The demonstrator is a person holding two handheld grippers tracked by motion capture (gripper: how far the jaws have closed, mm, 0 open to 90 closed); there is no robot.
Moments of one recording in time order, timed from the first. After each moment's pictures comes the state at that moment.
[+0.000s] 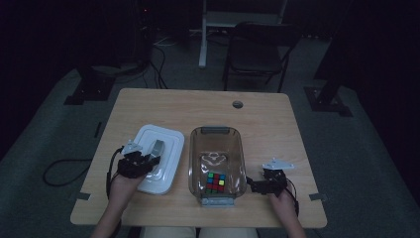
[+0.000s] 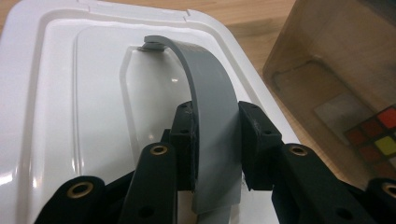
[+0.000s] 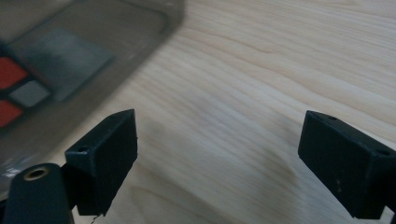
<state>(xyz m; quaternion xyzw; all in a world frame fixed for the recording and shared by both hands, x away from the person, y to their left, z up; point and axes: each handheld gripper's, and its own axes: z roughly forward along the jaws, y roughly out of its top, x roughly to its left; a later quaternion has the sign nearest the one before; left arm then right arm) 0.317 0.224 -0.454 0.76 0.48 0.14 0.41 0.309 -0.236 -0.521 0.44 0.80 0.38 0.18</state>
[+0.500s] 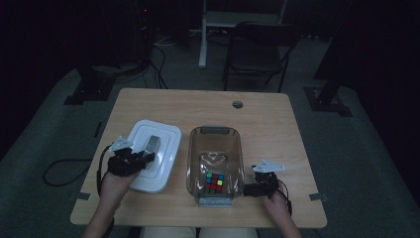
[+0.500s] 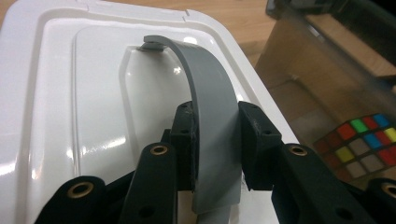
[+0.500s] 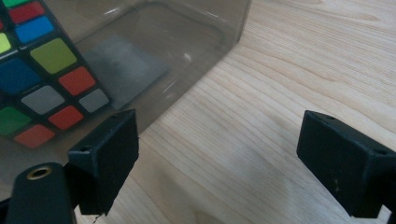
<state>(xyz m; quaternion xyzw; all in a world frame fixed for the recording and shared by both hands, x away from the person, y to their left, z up) 0.308 0.238 -0.425 0.75 0.48 0.14 0.44 0.302 -0.209 -0.517 0.39 0.81 0.40 0.16</state>
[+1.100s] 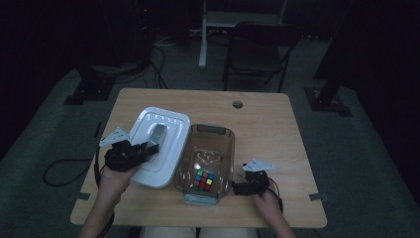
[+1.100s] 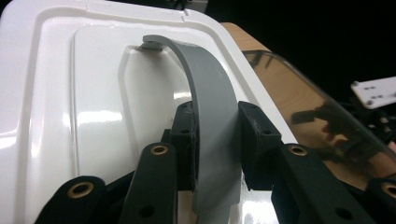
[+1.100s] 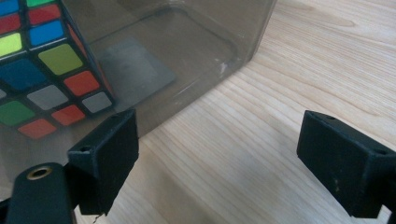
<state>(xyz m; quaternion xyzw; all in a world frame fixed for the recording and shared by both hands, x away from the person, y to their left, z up) 0.300 0.225 -0.380 0.74 0.42 0.12 0.51 0.306 -0.180 -0.513 0.37 0.82 0.41 0.17</state>
